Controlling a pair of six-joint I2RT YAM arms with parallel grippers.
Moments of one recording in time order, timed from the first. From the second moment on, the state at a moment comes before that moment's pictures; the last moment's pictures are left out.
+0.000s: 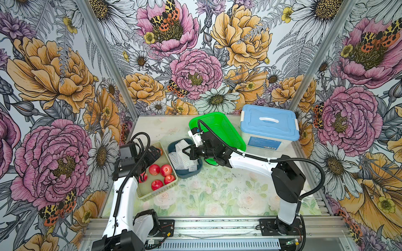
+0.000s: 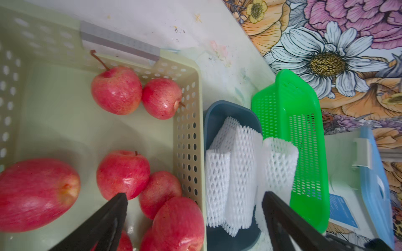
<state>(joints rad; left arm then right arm) 0.25 0.97 0.80 -0.64 0.36 -0.54 0.88 1.90 1.41 0.04 -0.33 0.54</state>
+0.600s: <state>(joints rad) 0.36 0.92 0.84 -0.66 0.56 -0.52 0.96 2.03 1.49 -0.06 -0.13 0.40</state>
